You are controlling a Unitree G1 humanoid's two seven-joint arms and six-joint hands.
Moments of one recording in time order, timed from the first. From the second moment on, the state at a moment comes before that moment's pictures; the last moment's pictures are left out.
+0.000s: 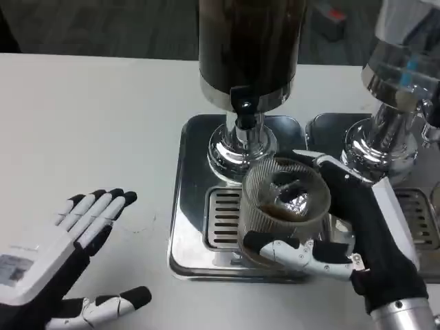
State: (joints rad) left arm 0.32 0.73 0.03 0.14 0.68 -0.68 0.22; right arm 0.35 -0.08 0.21 -0.37 -0.38 -0.16 -0.05
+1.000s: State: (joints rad) left arm 0.31 0.69 -0.01 0.14 0.68 -0.66 0.22; right arm 0.35 -0.05 0.21 -0.36 -0.40 -0.14 -0.06
